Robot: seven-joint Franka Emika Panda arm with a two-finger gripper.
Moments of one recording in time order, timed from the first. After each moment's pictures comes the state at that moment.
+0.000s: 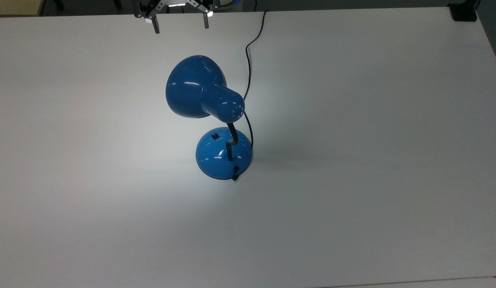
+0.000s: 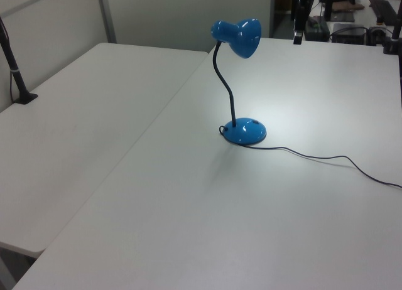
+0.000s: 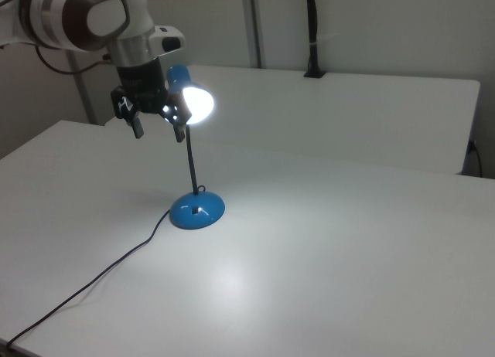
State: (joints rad) arm -0.07 -0.02 0.04 -1.69 0.01 1.73 -0.21
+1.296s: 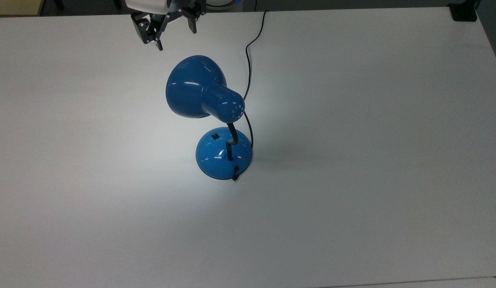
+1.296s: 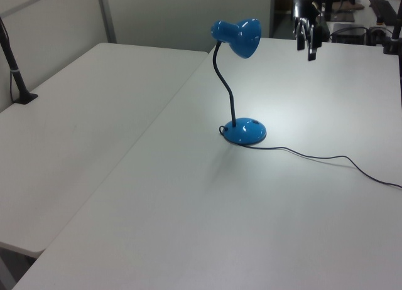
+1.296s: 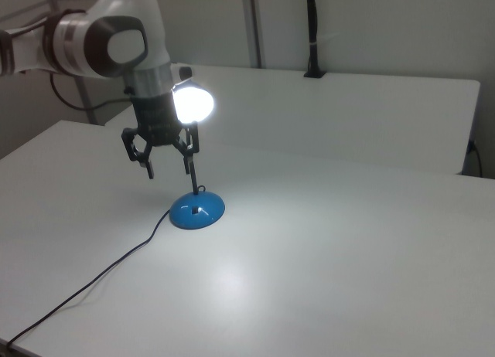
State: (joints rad) arm -0.08 0.01 0.03 -1.77 -0.05 1.72 -0.65
